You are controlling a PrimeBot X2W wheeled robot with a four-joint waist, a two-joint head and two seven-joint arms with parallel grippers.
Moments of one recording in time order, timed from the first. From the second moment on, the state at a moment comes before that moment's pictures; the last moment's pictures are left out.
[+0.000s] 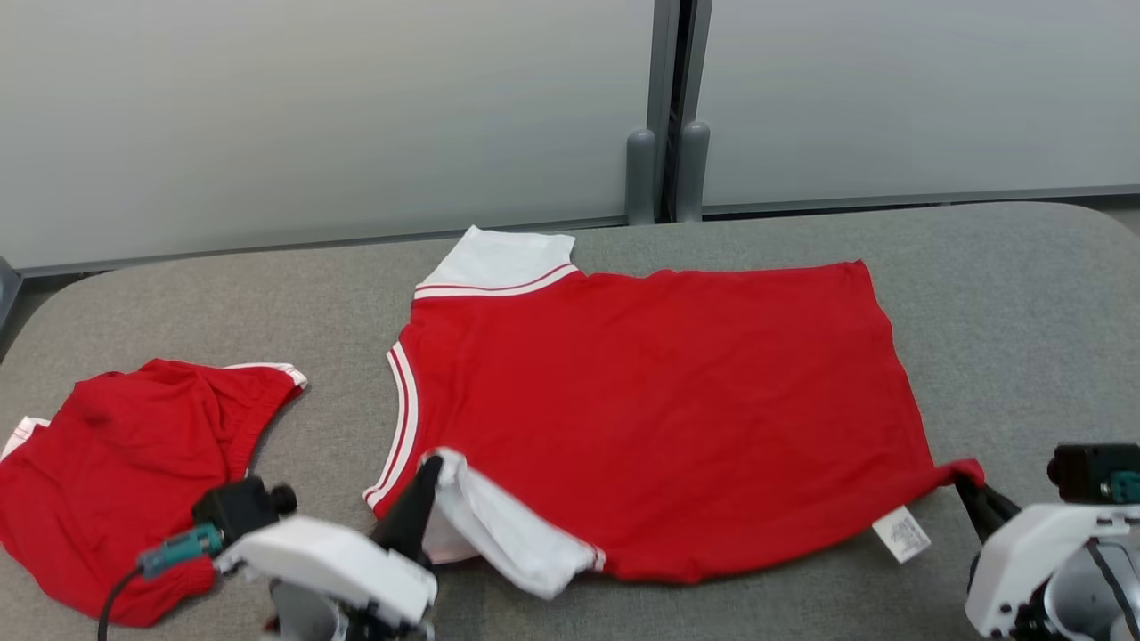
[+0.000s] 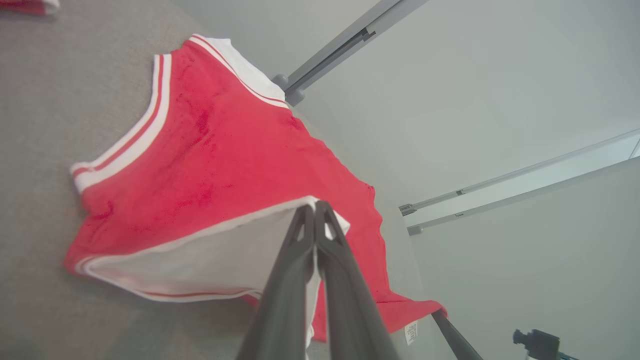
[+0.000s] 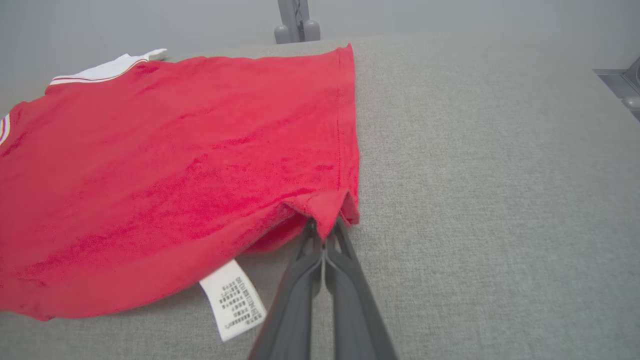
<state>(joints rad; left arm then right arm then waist) -0.02 0.28 -0.45 -0.15 -1.31 0.34 0.05 -0.03 -0.20 -0.02 0.13 0.32 0.13 0.40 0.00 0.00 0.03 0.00</state>
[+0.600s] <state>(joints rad) -0.42 0.17 -0.50 0.32 -1.10 0.24 -0.13 -0.33 -0.20 0.04 0.45 0.20 0.13 0.23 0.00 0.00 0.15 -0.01</state>
